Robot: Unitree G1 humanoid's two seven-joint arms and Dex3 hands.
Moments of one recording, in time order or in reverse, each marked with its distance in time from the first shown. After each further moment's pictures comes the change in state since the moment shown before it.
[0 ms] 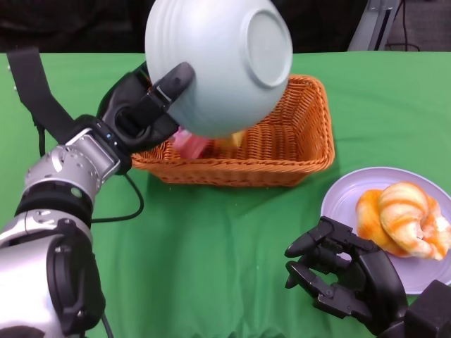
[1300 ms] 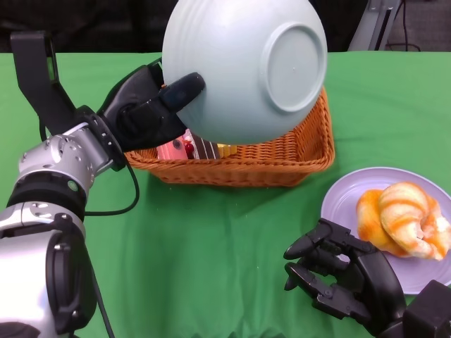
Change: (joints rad) left arm -0.006 0.034 -0.128 -0.011 0.064 -0.033 -0.253; right arm -0.014 0.001 -0.005 0.040 0.002 -0.015 0.015
